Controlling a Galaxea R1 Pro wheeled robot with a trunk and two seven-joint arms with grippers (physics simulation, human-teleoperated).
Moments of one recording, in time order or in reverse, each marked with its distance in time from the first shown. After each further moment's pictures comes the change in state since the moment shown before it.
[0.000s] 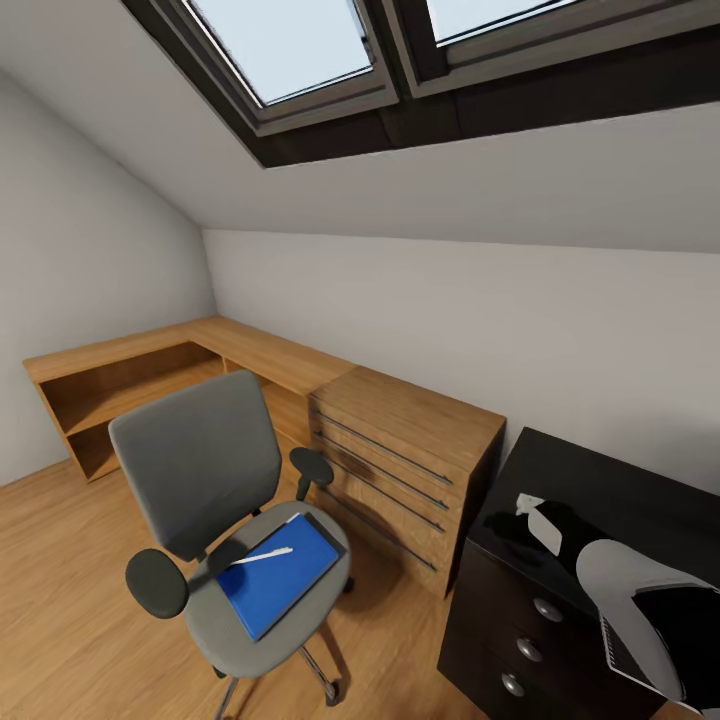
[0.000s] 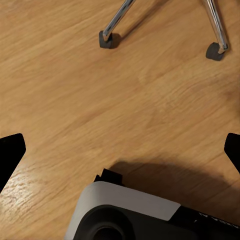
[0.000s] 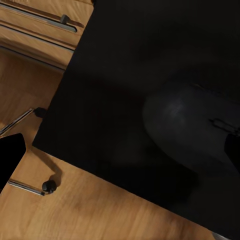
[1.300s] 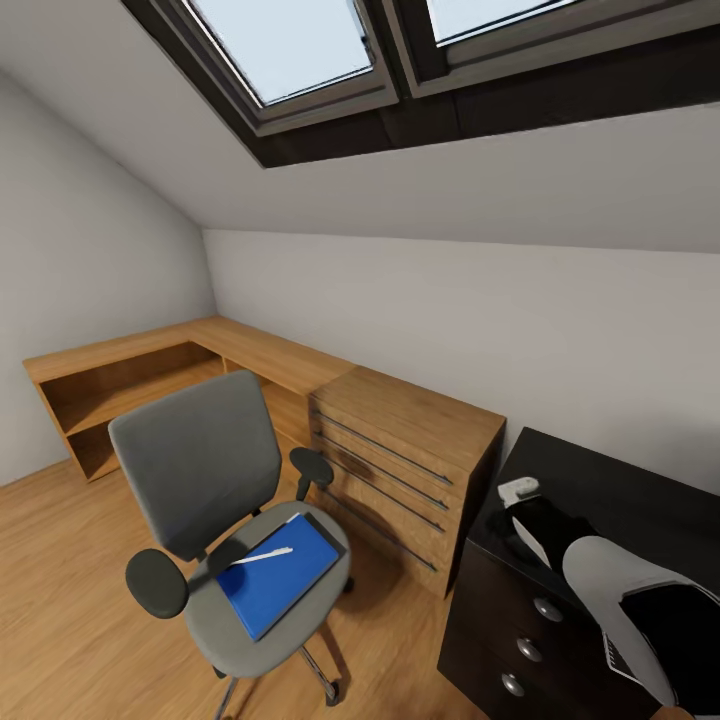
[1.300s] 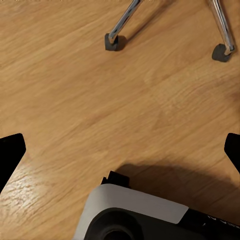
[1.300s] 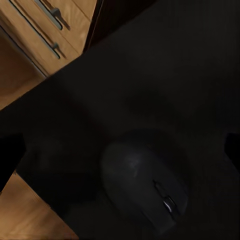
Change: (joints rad) left arm 0.000 0.016 -0.001 0.002 0.000 -0.002 0.000; right arm 0.001 0.034 0.100 -0.045 0.512 -0.048 0.033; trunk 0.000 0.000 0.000
